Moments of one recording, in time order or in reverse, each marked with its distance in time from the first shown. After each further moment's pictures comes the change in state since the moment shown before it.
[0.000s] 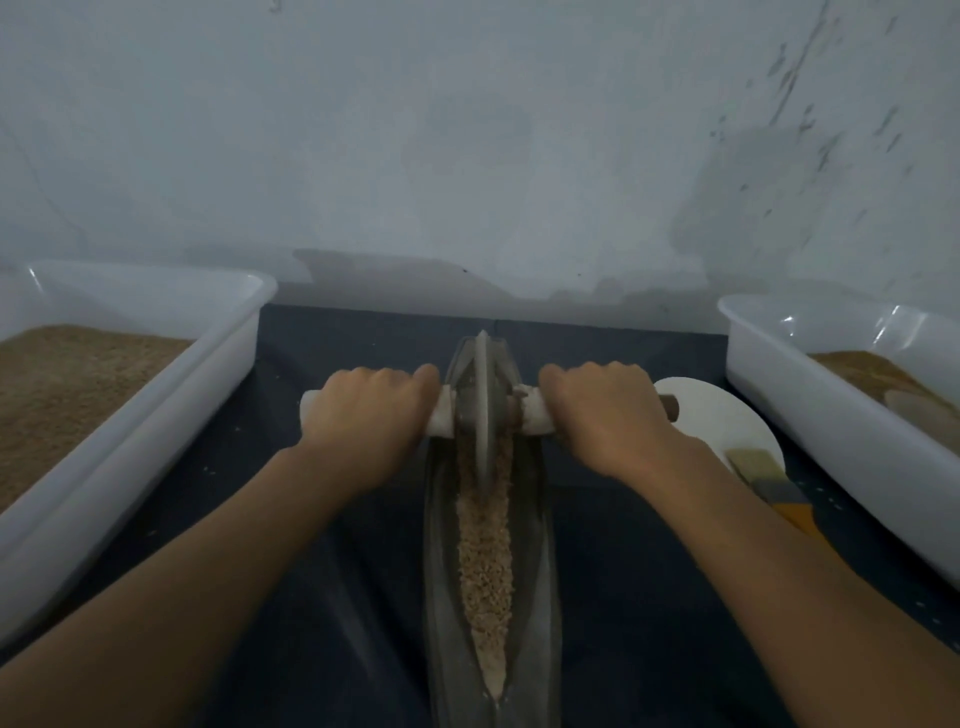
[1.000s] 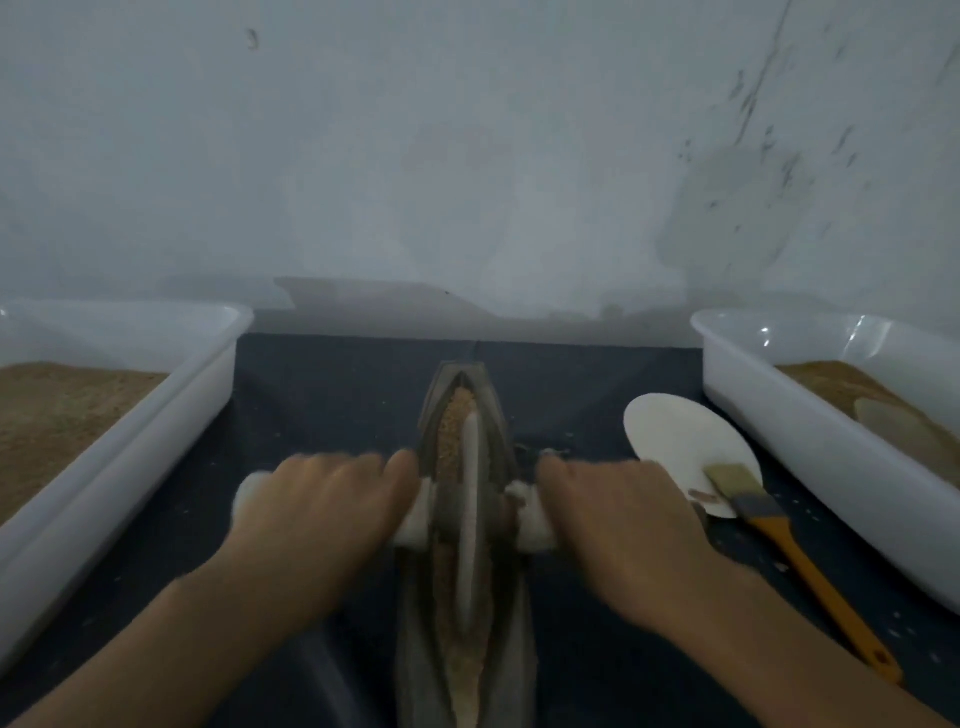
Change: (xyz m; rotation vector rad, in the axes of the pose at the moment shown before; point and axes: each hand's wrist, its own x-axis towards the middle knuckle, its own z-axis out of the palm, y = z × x) left_hand -0.049 0.018 -0.056 -0.086 -0.175 0.172; right_hand -0.068 -0.017 -0.025 0.105 -0.052 -0.016
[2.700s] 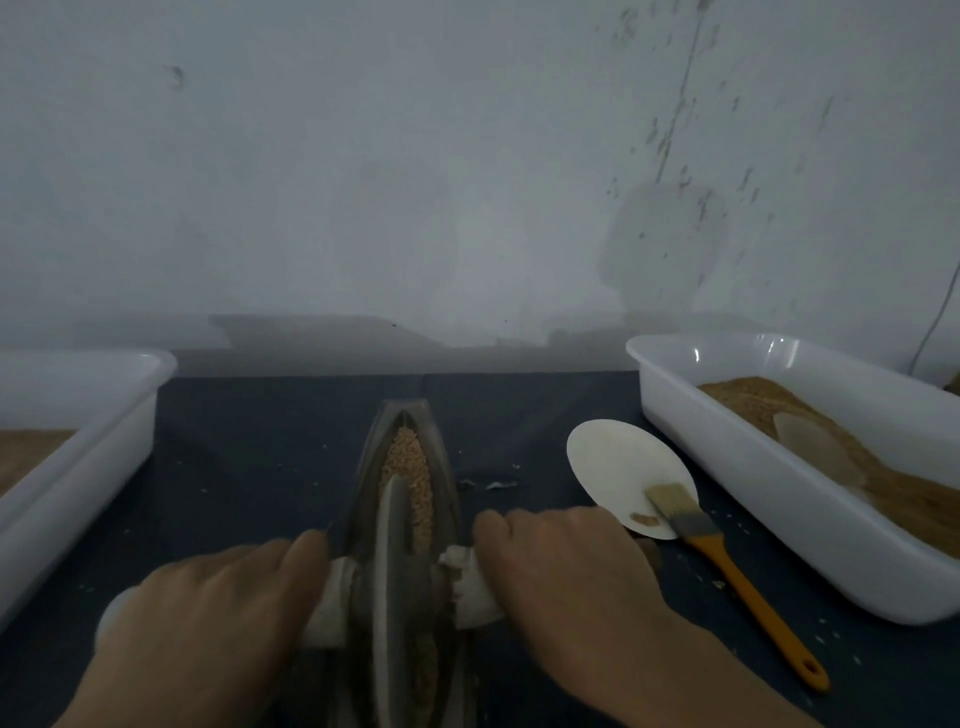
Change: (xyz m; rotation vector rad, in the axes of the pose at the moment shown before) left_hand -0.014 -0.001 0.006 -0.072 -0.158 -0.073; right_hand -0.007 -0.007 -0.017 0.021 -0.102 -0.046
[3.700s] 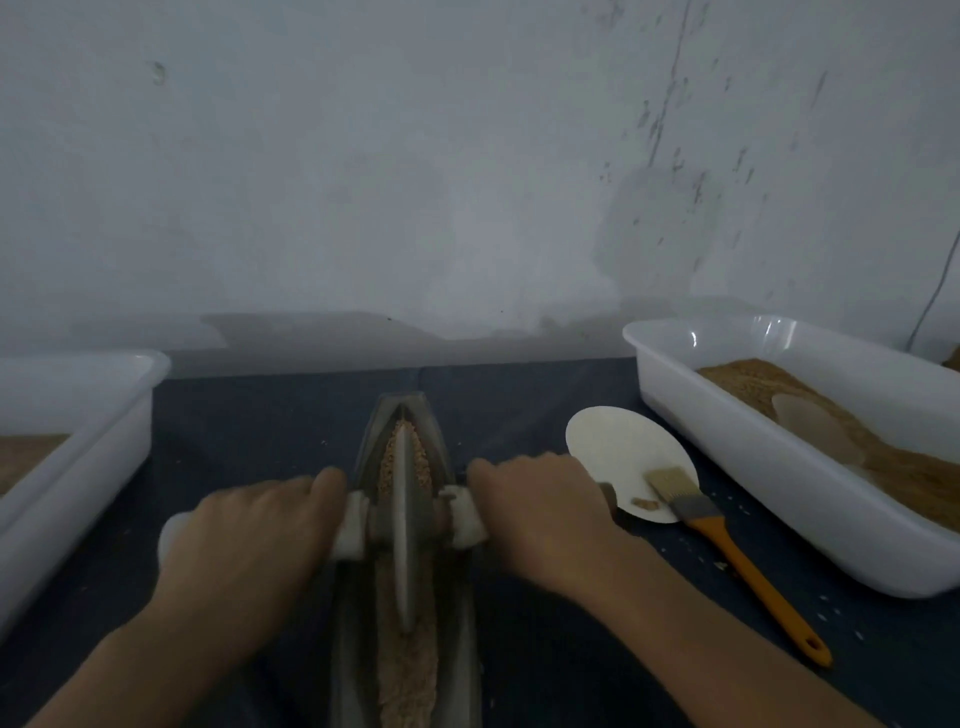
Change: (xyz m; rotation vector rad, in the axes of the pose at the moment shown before) left_hand 0.045 -0.014 0.017 0.103 0.281 -0.025; right_hand 0.036 0.017 0.024 0.070 0.093 0.086
